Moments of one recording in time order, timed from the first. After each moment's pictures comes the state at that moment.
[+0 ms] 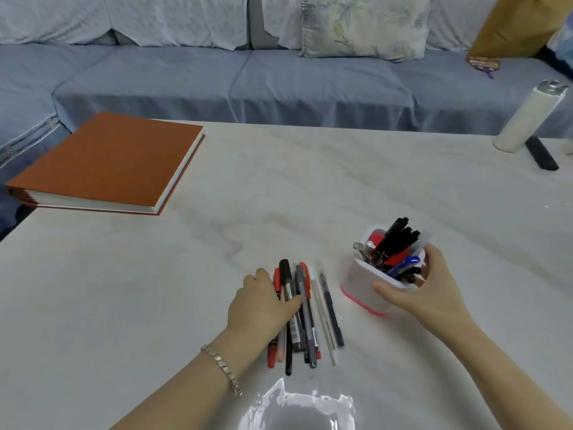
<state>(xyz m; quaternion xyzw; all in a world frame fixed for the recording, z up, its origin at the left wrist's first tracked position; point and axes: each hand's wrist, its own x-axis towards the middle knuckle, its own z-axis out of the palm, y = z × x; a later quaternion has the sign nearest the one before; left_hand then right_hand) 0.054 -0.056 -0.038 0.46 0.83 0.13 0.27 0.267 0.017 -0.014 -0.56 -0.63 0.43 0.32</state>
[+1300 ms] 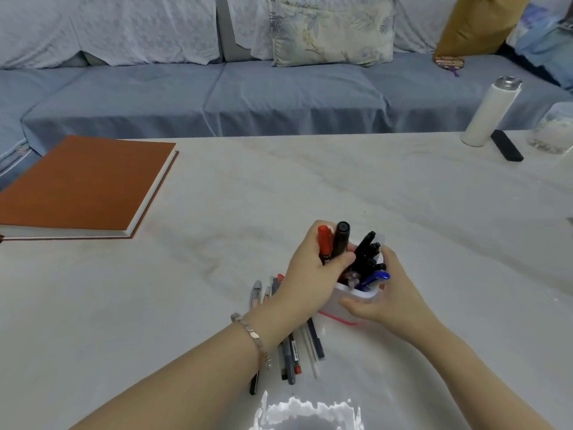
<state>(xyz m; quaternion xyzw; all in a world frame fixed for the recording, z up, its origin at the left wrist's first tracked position) 0.127 0.004 0.008 0.52 0.52 0.52 0.43 0.268 0.026 -0.030 -0.48 -0.69 0.46 0.30</state>
